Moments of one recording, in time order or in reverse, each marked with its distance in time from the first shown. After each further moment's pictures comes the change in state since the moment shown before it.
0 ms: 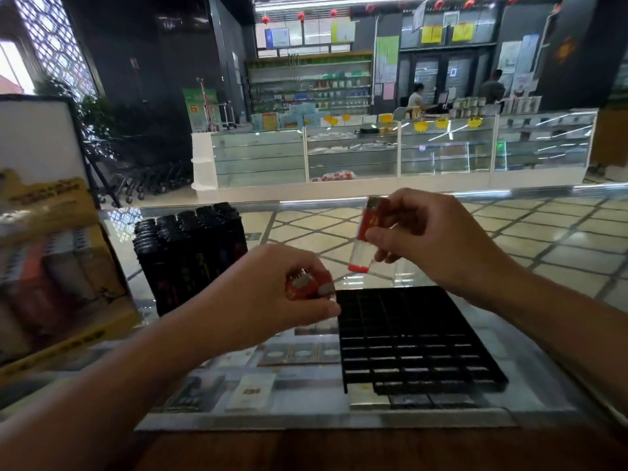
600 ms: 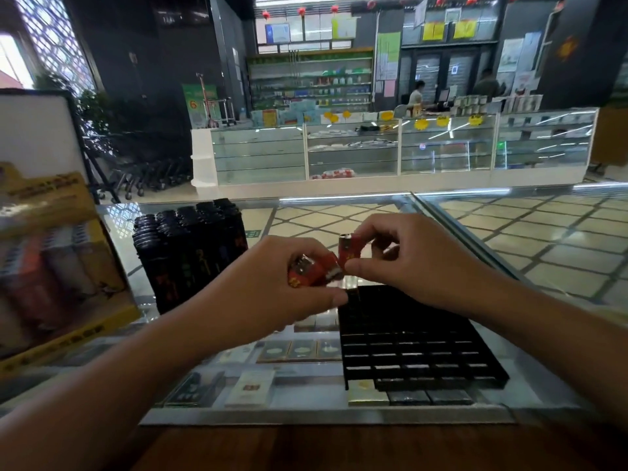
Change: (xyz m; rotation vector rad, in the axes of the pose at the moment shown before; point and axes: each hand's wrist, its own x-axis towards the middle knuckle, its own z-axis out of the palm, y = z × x) left_hand -0.002 0.010 0.001 -0.146 0.045 -0.050; right_hand -0.001 0.008 0.016 -0.317 -0.117 -0.107
